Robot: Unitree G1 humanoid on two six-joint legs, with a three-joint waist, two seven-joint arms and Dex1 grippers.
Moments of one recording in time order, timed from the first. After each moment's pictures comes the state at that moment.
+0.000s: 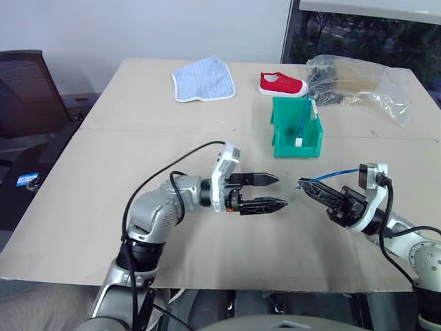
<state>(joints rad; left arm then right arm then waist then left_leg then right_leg) -0.43 0.39 -0.13 -0.24 -0.70 0.80 -1.06 -0.02 -0.50 -0.21 -0.35 1.31 0.83 0.67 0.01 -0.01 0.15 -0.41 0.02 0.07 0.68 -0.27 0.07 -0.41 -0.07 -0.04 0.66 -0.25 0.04</state>
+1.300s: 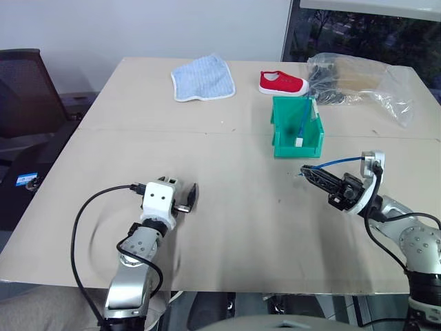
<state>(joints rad) 0.12 0.28 0.11 -0.27 -0.03 0.18 -0.25 -0.12 -0.47 -0.21 -0.24 1.05 0.74 0.75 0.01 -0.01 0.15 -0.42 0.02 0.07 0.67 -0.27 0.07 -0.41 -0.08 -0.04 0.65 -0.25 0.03</state>
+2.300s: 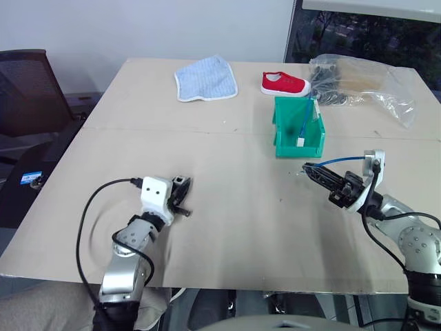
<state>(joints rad) -0.01 0.35 0.09 -0.12 -0.27 0.16 -0.51 -0.16 -0.47 -0.21 -0.24 0.98 0.70 0.71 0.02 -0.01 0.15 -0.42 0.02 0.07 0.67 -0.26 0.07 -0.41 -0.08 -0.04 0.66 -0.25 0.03</state>
